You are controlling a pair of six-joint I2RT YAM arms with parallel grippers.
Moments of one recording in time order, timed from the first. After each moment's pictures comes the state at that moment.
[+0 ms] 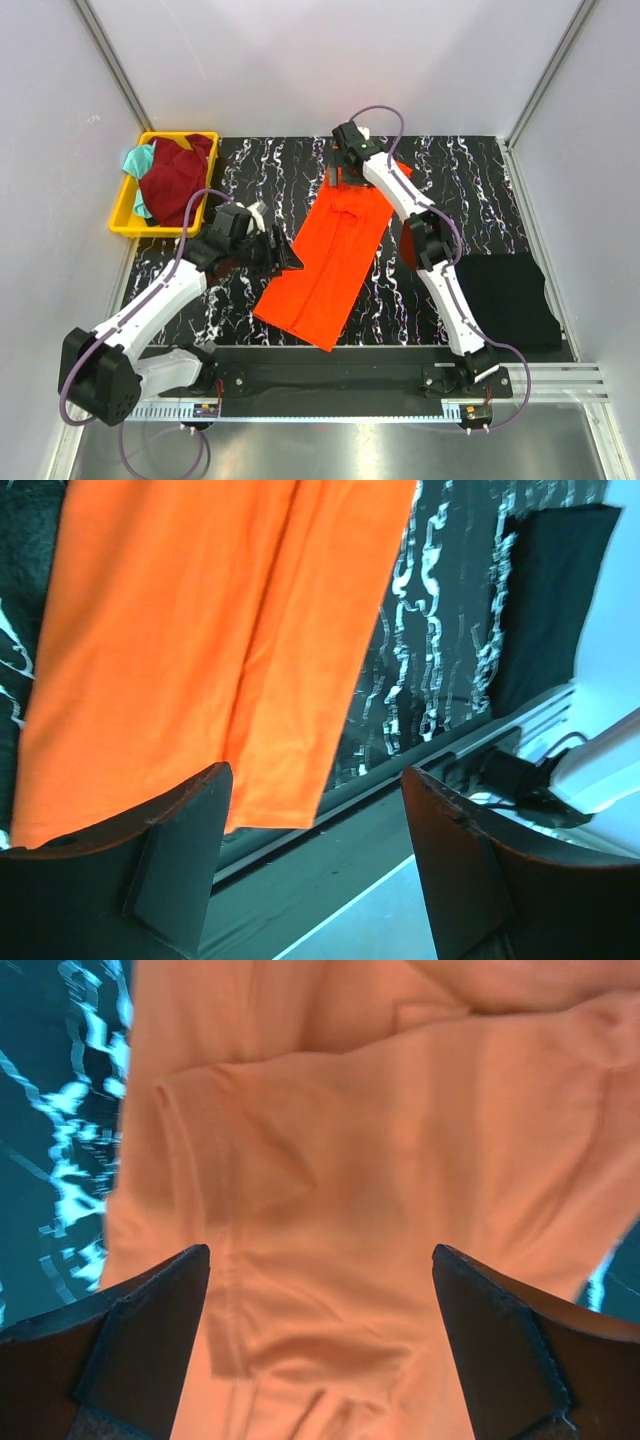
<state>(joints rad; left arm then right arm) -0.46 1.13 0.84 -0.53 0.37 -0.73 0.47 2.62 2.60 -0.97 0.26 0.42</state>
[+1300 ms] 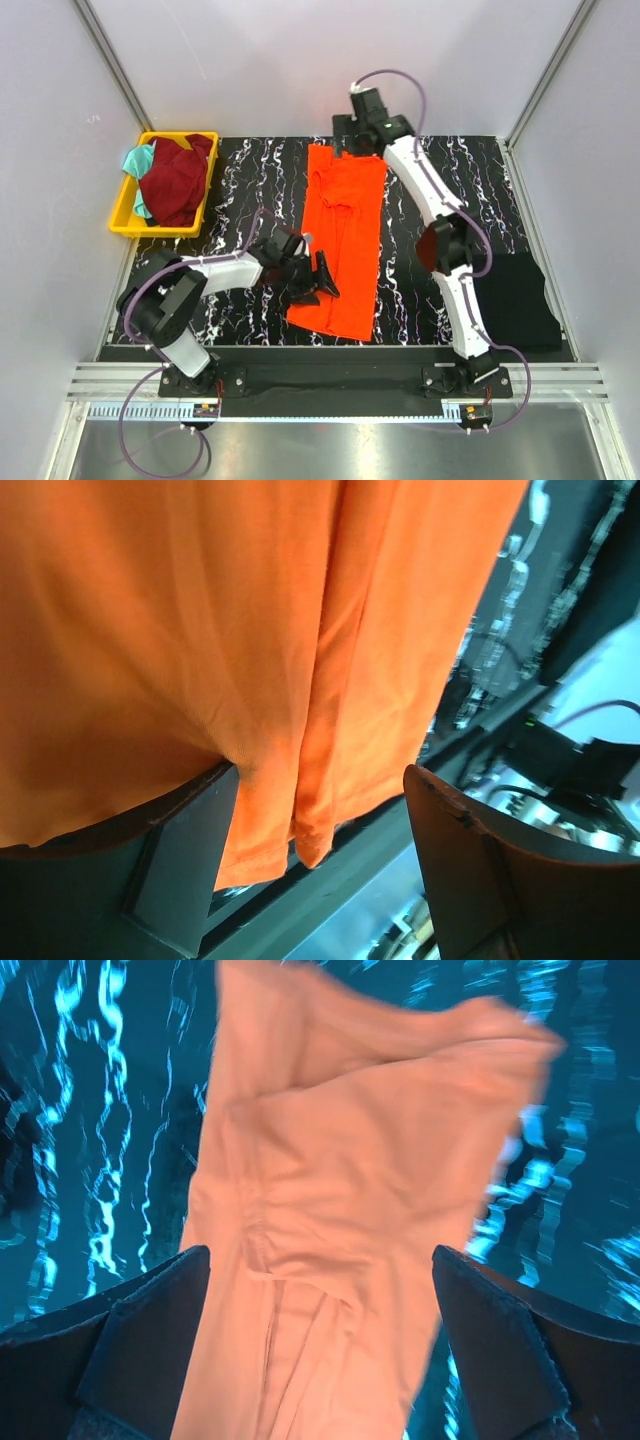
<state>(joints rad) -0.65 1.63 0.76 -0.14 0.49 -0.87 0.46 2.43 2.57 -0.88 0.14 0.26</state>
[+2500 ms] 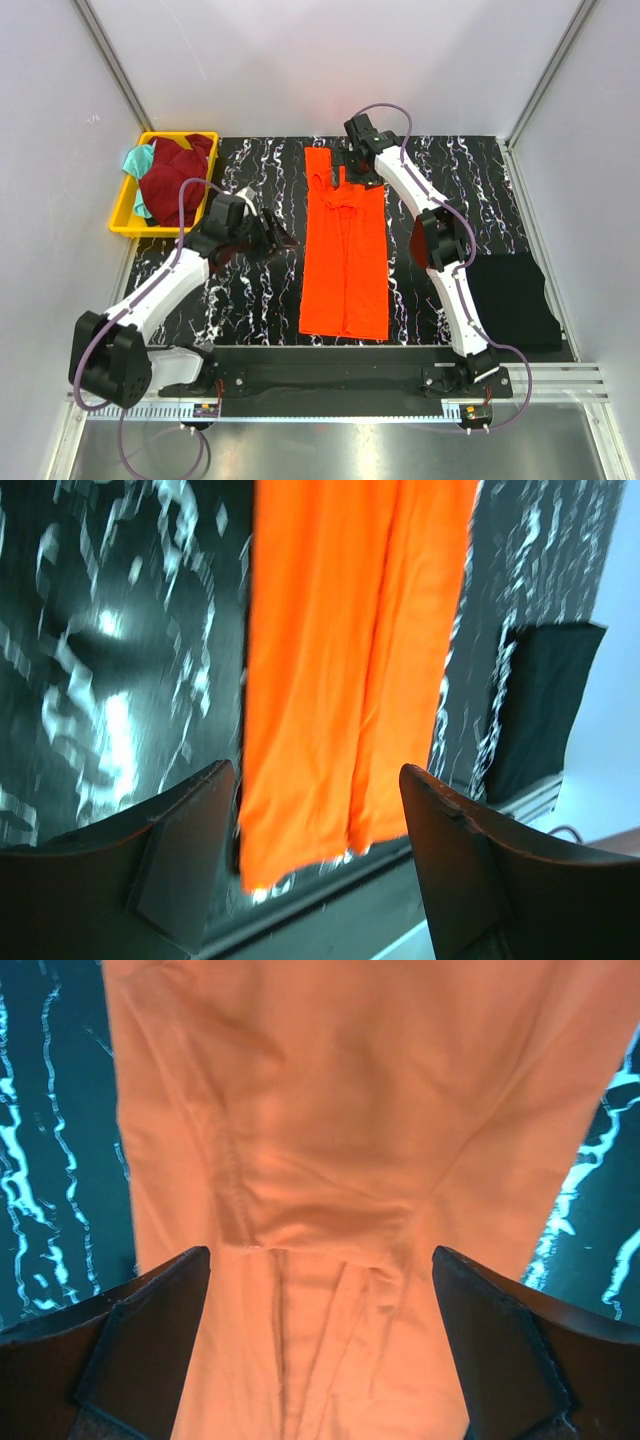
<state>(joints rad) -0.37 1.20 0.83 -0.40 0.29 -0.76 0.44 2.51 2.47 -0.97 0.05 0.35</state>
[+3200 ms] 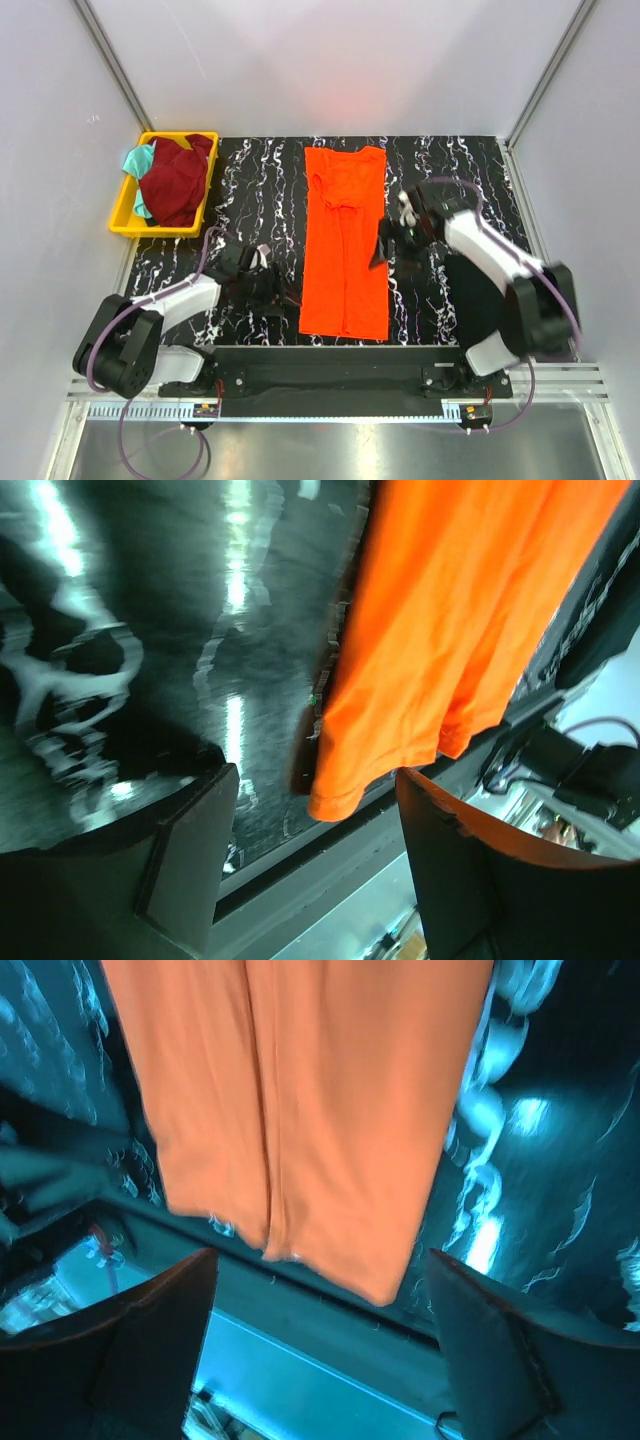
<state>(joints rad) -0.40 1.29 0.49 -0.26 0.53 -0.79 0.35 1.61 1.21 -0.84 -0.39 0.43</state>
